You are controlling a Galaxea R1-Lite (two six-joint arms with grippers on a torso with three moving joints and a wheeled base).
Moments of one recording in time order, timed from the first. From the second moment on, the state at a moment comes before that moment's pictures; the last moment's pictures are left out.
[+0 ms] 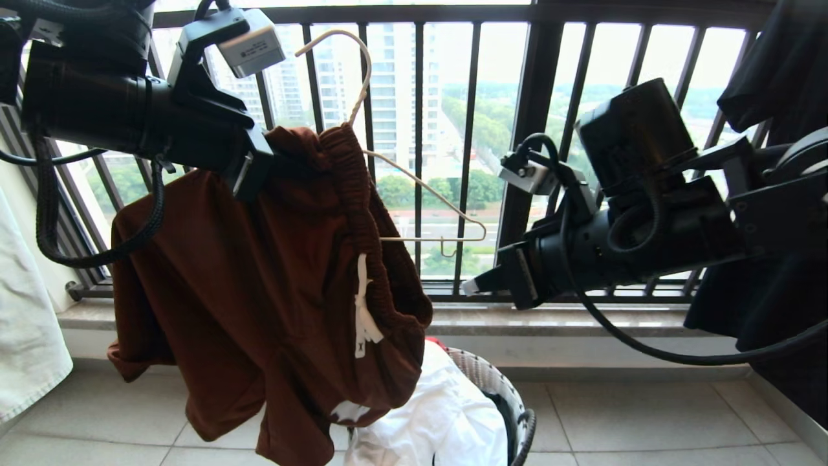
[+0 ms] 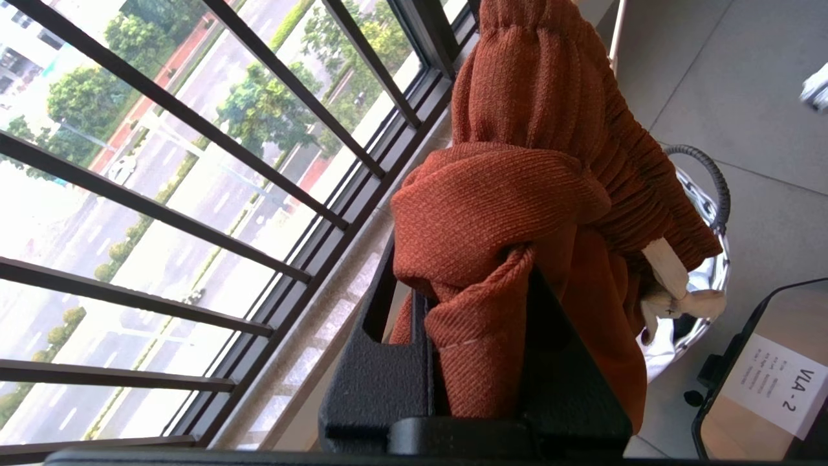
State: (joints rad) left arm -0.28 1.69 -1.83 0.57 -0.45 0.64; right arm 0.62 1.73 -1.48 0.37 0.30 0.17
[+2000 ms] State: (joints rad) left arm -0.24 1.64 -1.89 0.57 -0.45 0.52; right arm 0.51 2.12 -1.57 -0.12 0.12 0.35
